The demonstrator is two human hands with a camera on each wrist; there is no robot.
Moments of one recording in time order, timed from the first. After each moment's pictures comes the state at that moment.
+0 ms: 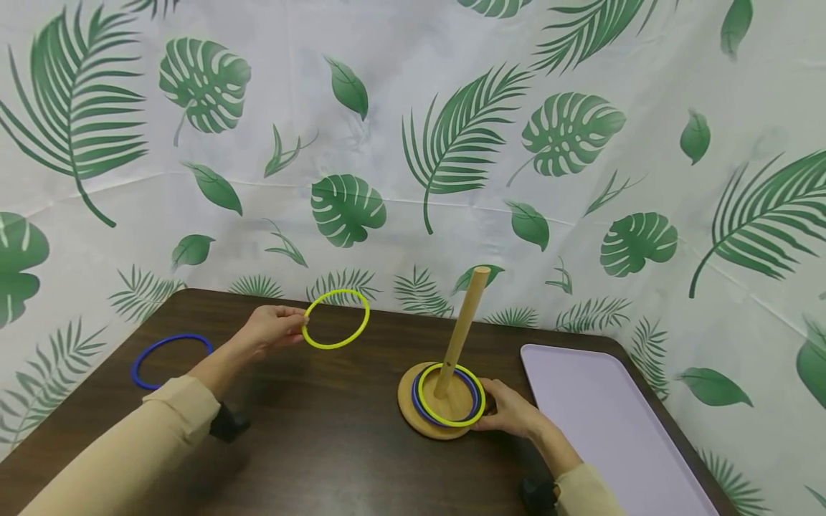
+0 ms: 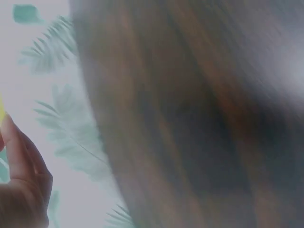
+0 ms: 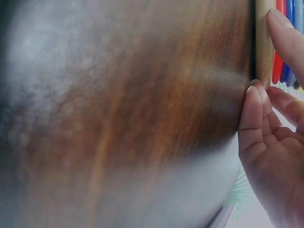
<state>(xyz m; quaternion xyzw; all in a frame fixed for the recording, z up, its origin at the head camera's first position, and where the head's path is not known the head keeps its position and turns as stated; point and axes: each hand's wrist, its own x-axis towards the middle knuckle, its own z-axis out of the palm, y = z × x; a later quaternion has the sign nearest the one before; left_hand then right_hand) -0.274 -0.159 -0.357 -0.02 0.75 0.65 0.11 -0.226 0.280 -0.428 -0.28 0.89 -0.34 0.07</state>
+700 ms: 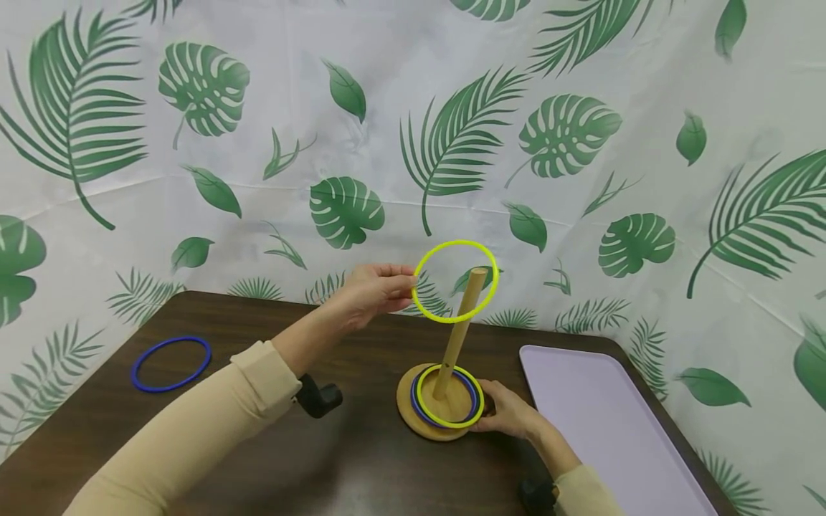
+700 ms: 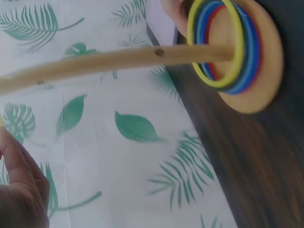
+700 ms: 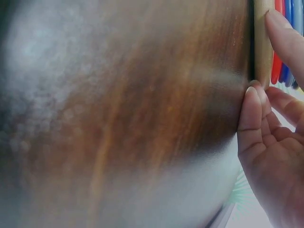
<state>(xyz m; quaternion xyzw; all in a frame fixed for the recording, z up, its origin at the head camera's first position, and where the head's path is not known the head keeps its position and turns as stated) -0.250 -0.023 -0.254 0.09 0.66 0.74 0.14 -0.226 0.280 -0.428 -0.29 0.89 -0.35 0.07</state>
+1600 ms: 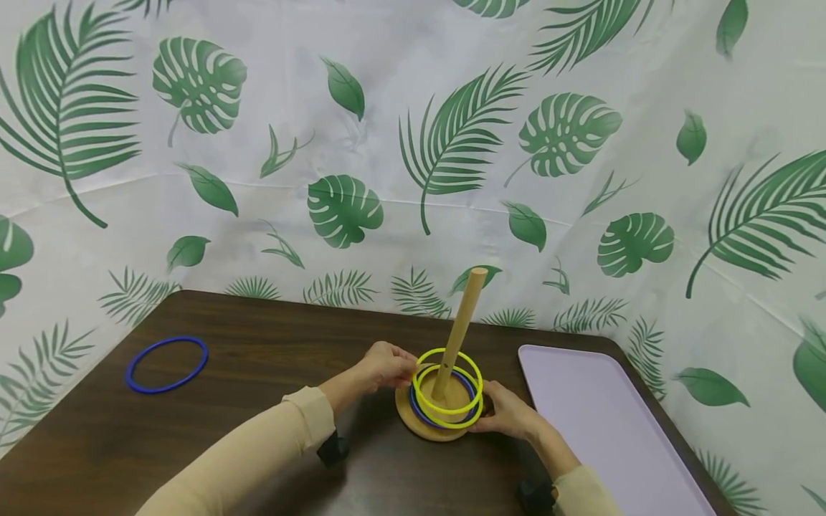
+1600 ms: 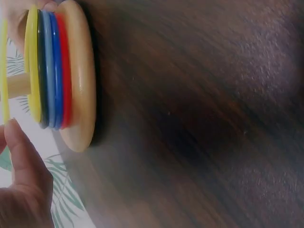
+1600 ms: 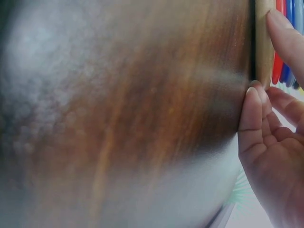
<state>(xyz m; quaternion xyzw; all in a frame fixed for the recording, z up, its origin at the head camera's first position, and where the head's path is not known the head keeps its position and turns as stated) -0.257 0.012 -0.386 0.01 0.75 0.64 0.19 -0.225 0.277 -0.426 -0.27 0.90 -0.34 0.07</state>
